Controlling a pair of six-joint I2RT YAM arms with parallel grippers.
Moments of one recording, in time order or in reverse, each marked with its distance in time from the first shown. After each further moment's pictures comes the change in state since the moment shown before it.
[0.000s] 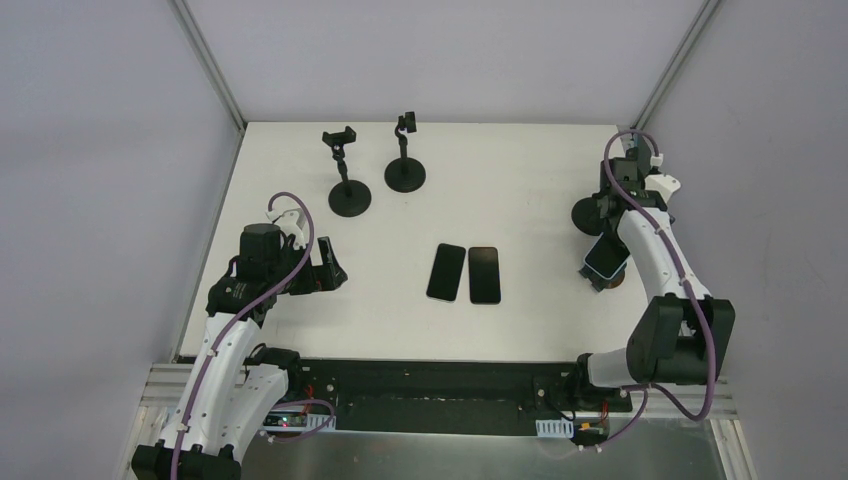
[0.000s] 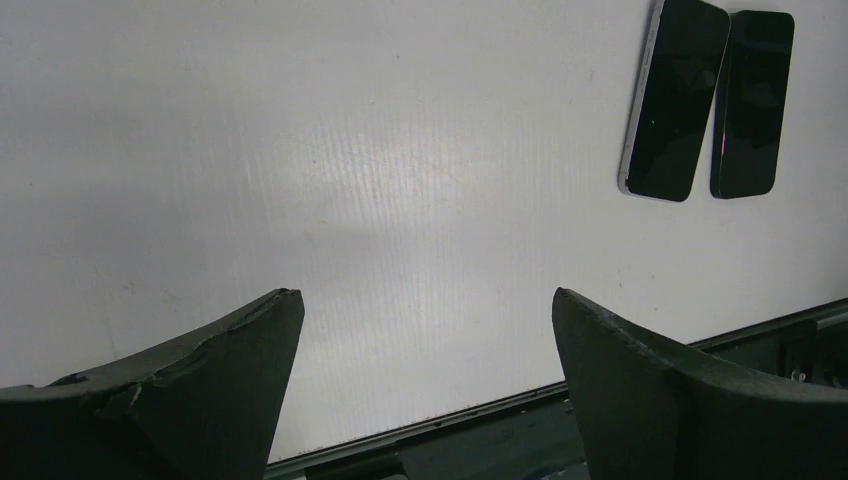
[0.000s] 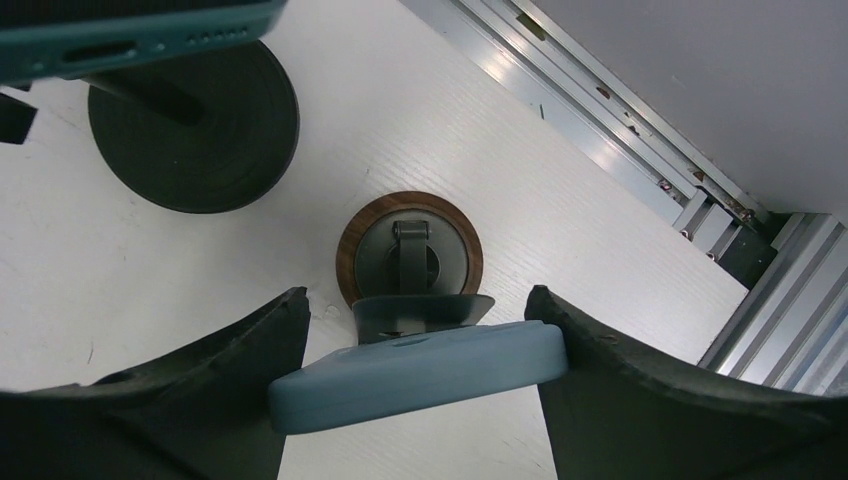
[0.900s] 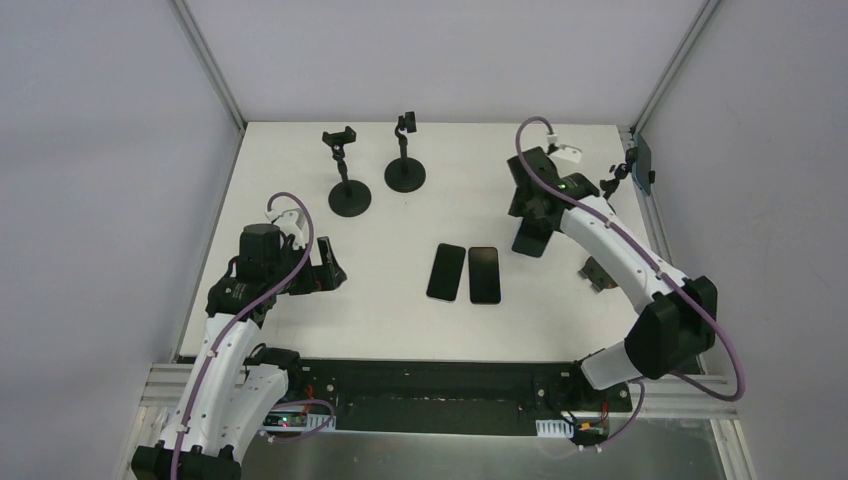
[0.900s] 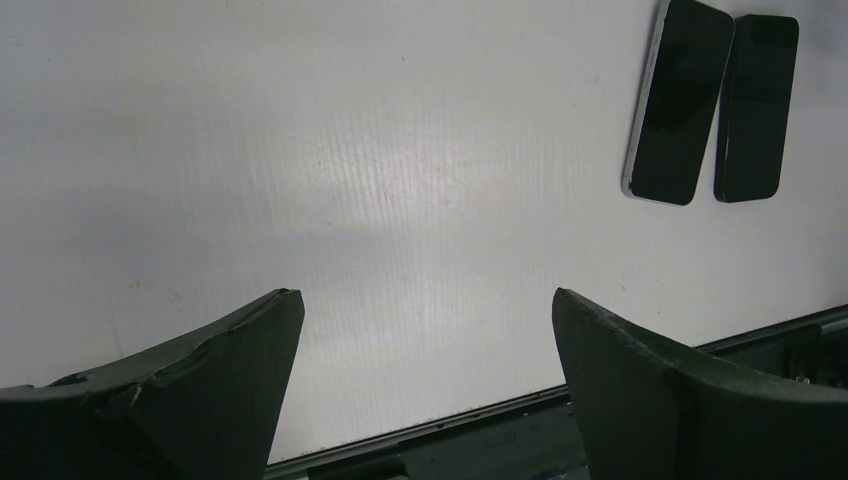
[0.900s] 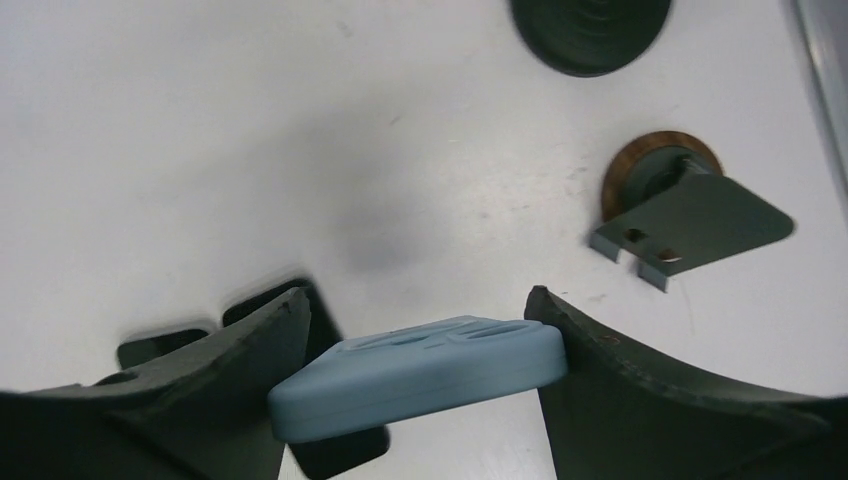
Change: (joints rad) left arm 0.000 -0.002 0.000 0.000 -0.005 0.000; right arm 0.468 0.029 0.164 -0.086 -0.058 0.018
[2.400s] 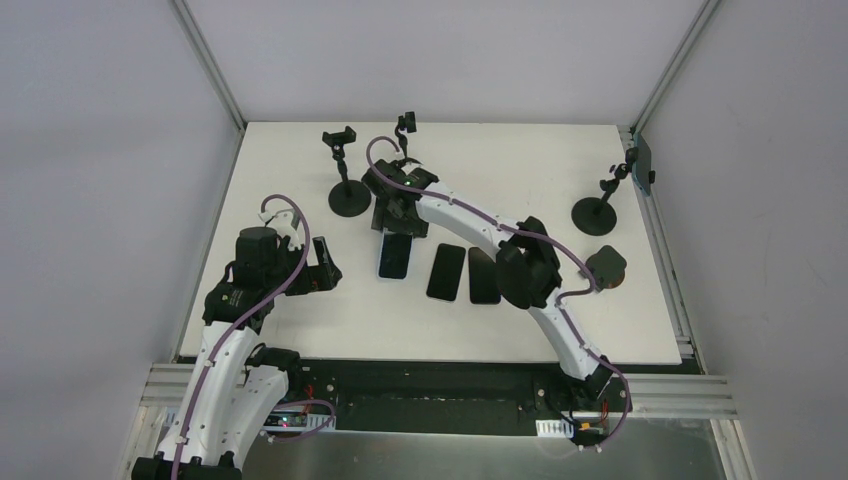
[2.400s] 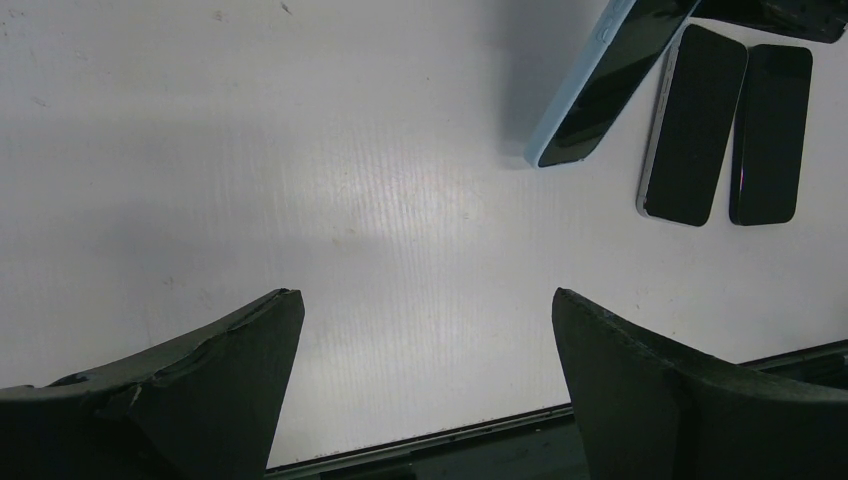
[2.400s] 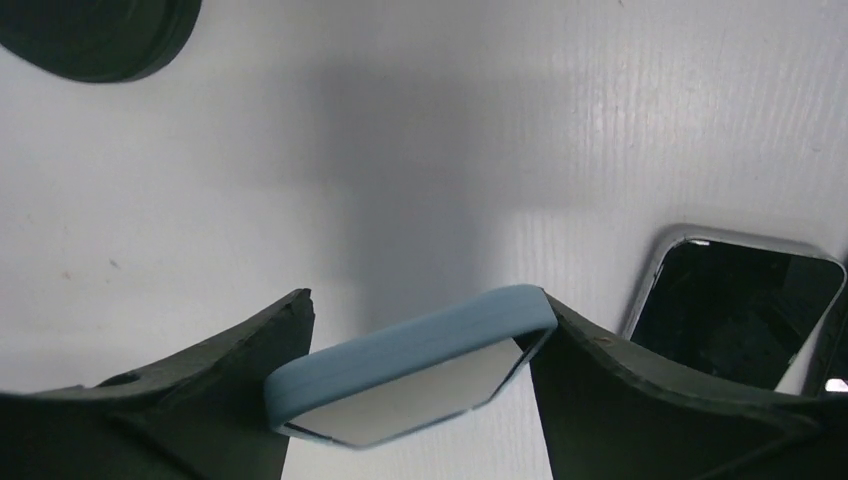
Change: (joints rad) left arm 0.000 -0.050 0.000 -0.007 -0.065 0.000; right arm 0.468 0.871 0.858 -0.114 -0.314 0.240
